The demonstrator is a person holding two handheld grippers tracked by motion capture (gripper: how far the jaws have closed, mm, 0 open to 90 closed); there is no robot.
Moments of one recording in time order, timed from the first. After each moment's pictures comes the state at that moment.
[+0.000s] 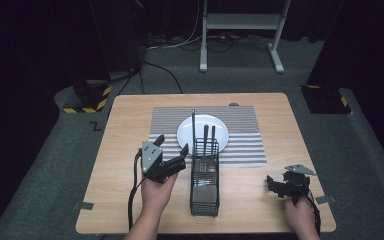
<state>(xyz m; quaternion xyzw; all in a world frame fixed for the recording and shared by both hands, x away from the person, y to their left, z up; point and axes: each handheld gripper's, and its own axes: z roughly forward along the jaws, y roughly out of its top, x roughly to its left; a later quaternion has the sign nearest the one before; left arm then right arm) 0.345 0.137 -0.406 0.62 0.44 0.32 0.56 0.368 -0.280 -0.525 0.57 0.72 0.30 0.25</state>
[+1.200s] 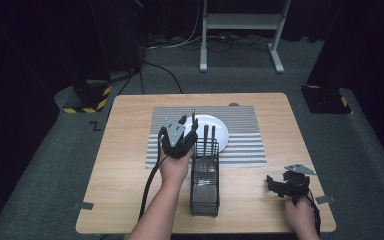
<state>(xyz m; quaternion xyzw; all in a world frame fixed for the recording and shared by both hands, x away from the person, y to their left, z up) 0.400 0.092 -0.395 0.62 0.44 0.36 0.54 0.369 -0.280 -0.525 0.57 0.72 0.31 0.25</state>
